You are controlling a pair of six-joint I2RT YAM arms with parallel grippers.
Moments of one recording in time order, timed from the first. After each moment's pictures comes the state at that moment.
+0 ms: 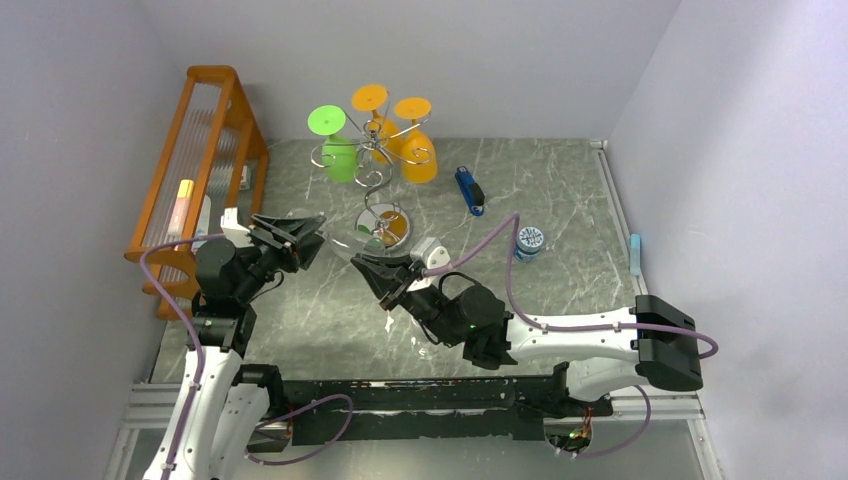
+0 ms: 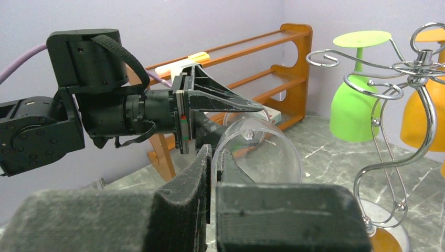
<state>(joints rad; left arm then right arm) -0.05 0.60 0.55 -0.05 0.46 -1.54 1.37 1.32 0.77 0.93 0.42 -0.05</state>
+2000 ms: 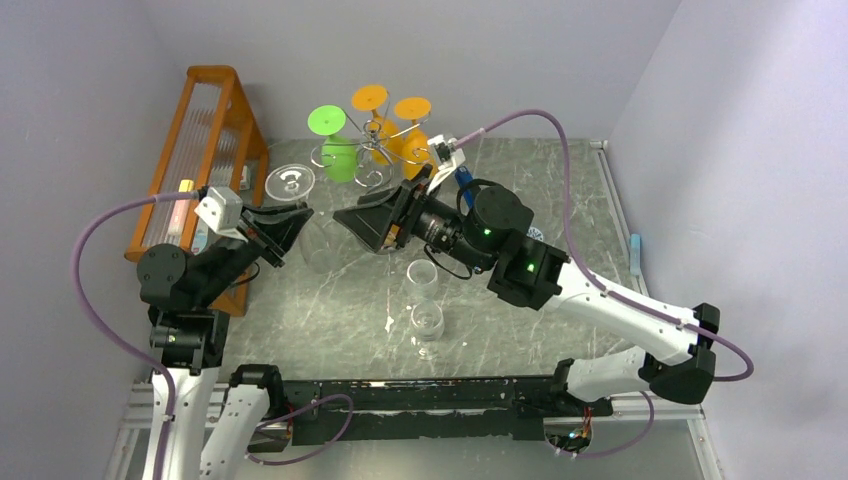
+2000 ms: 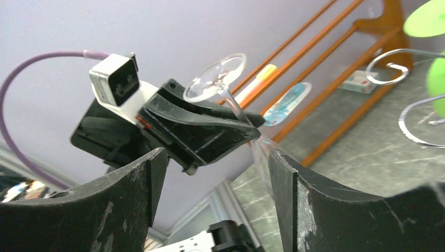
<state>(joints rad) -0.05 0.59 0.90 -0.07 0.67 -0.30 1.14 1.26 1.36 0.09 0.09 0.57</state>
